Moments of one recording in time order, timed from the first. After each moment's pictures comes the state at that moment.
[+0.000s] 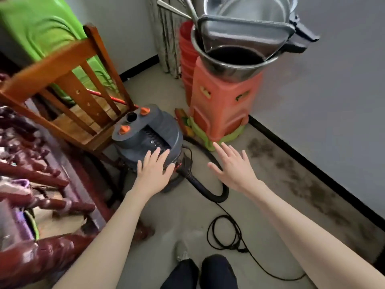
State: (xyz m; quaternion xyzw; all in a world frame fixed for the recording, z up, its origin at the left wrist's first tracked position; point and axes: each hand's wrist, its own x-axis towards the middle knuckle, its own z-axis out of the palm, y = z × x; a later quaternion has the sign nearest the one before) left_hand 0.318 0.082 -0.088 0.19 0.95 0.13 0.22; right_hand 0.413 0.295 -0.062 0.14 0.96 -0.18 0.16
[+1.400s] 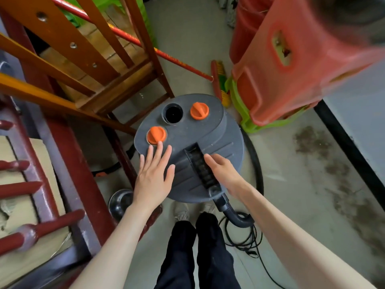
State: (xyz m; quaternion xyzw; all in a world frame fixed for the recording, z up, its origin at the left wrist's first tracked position) left_hand 0.210 0.038 -0.277 0.12 0.95 0.18 0.20; right_hand 0.222 0.237 -0.273 0.30 0.69 -0.57 0.32
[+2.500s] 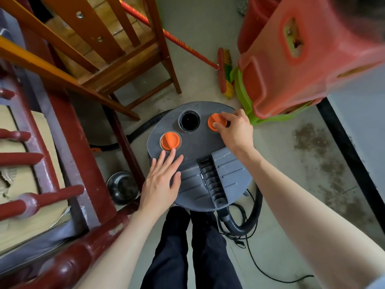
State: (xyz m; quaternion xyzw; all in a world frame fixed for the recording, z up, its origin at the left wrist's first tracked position) left_hand 0.271 0.043 -0.280 0.12 0.94 0.28 0.16; right_hand 0.175 0.261 -0.269 0.20 0.91 -0.33 0.15
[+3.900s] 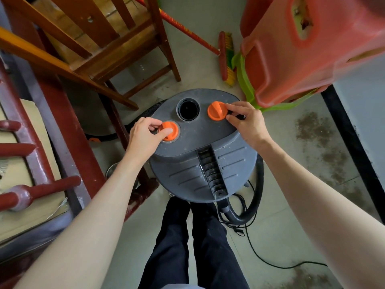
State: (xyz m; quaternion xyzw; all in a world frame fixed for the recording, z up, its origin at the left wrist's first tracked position) left_hand 0.176 0.038 -0.271 -0.09 0.92 0.33 0.19; right_hand 0.189 0.297 -0.283 0.14 0.86 -0.48 0.13
